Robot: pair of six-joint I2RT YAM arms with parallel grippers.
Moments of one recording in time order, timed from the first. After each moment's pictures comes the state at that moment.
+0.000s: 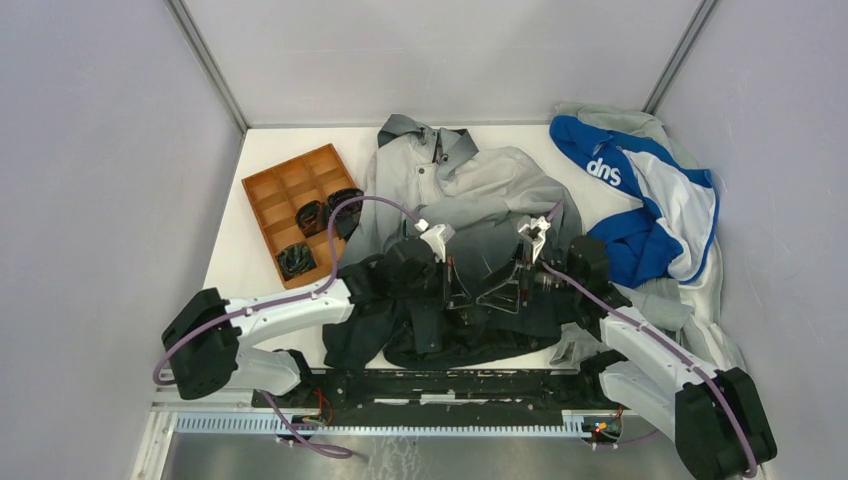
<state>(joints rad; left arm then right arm) -1.01 1.34 0.82 -0.12 0.20 -0.88 0.37 0.95 0.32 0.42 -1.03 0.40</state>
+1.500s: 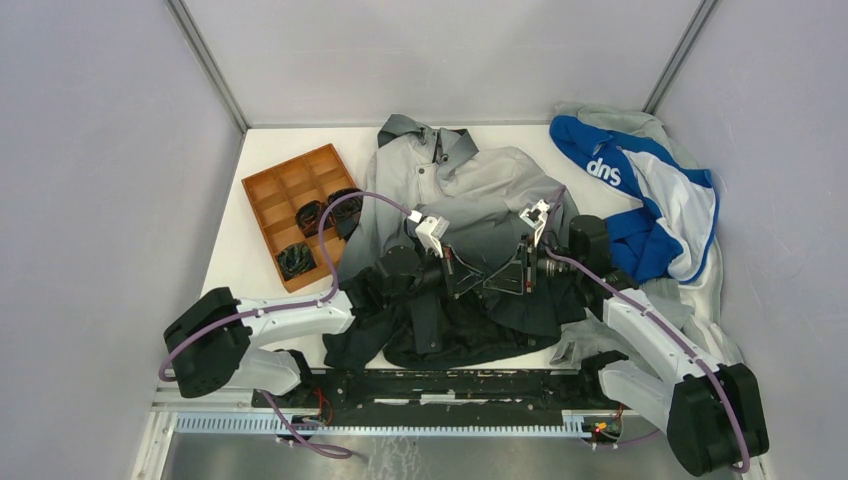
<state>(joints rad) -1.03 1.33 0.65 0.50 0.03 -0.72 0.28 1.00 0.50 0.07 -1.04 0.34</state>
